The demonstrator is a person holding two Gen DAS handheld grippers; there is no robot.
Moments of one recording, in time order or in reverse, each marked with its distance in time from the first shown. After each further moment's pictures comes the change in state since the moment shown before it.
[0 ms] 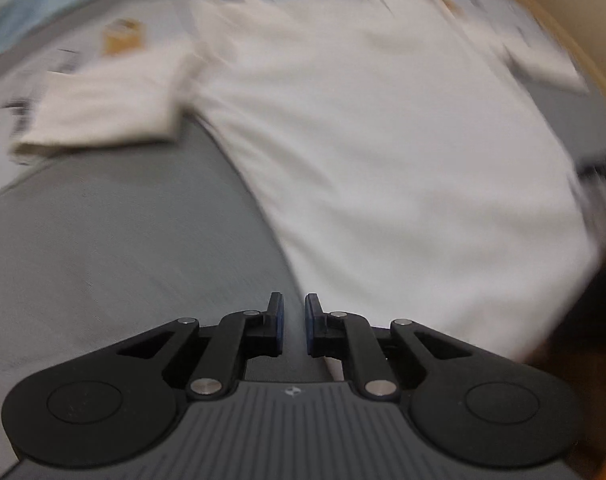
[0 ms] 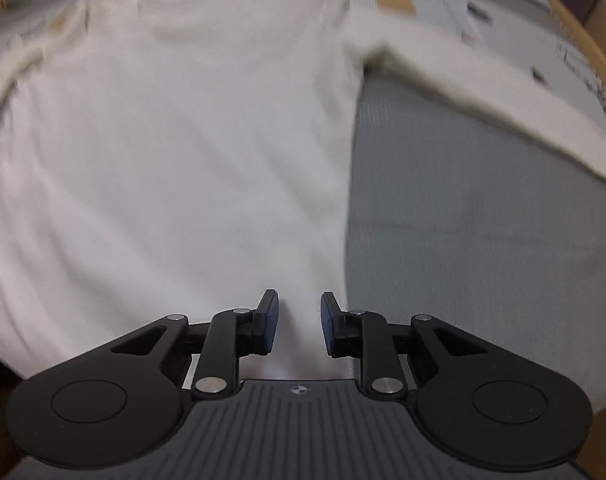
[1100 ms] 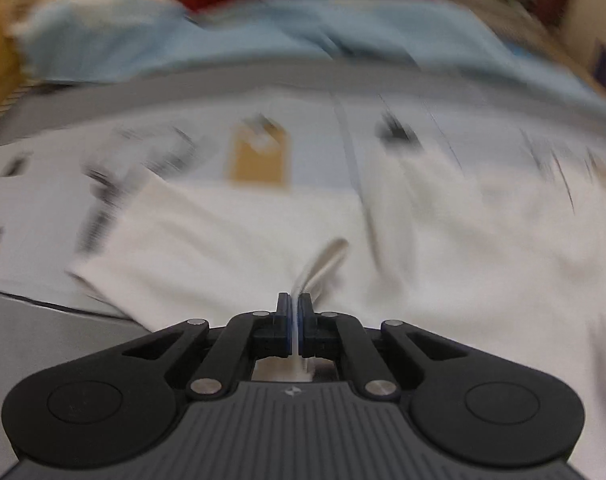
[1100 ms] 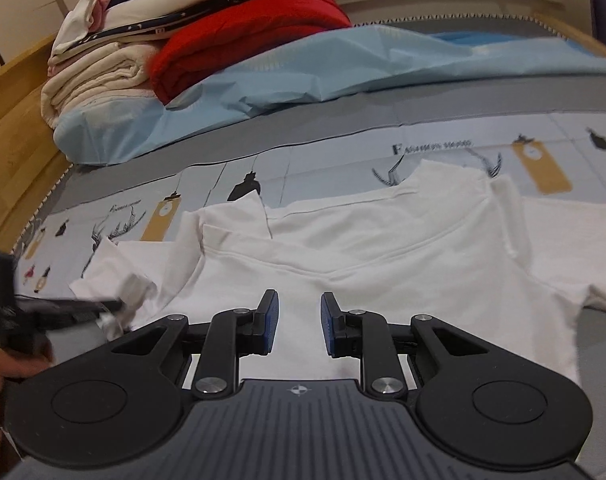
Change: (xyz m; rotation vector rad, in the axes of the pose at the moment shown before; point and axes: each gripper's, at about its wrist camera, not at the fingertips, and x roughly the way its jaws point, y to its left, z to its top) left arm 0.060 0.083 0.139 -0.329 -0.274 0.273; right arm 0.031 0.100 0.155 0.173 -0.299 0.322
